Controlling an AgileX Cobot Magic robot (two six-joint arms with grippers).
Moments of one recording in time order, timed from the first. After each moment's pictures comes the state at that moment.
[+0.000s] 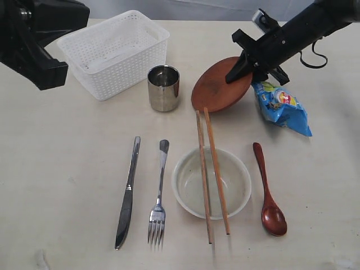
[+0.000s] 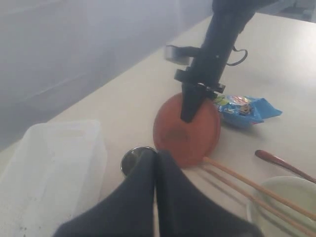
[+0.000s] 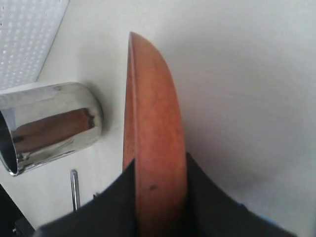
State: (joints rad) left arm -0.45 0.93 -0.75 -0.53 0.32 0.72; right arm 0.06 2.30 -1.64 0.81 1.17 -0.38
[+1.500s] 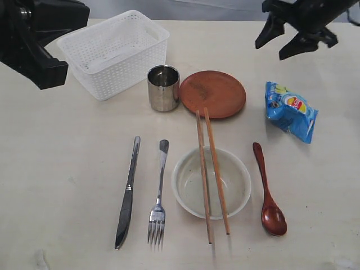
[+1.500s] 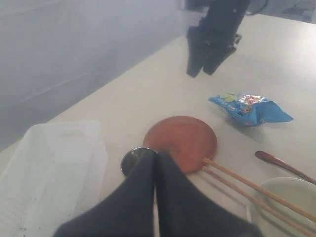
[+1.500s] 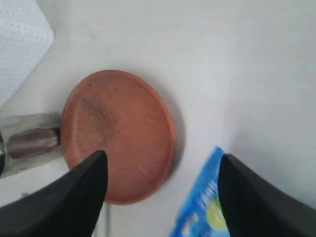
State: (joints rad) left arm -0.45 0.93 -0.75 -0.53 0.32 0.71; right arm 0.01 2.04 -1.63 0.51 1.09 -0.22
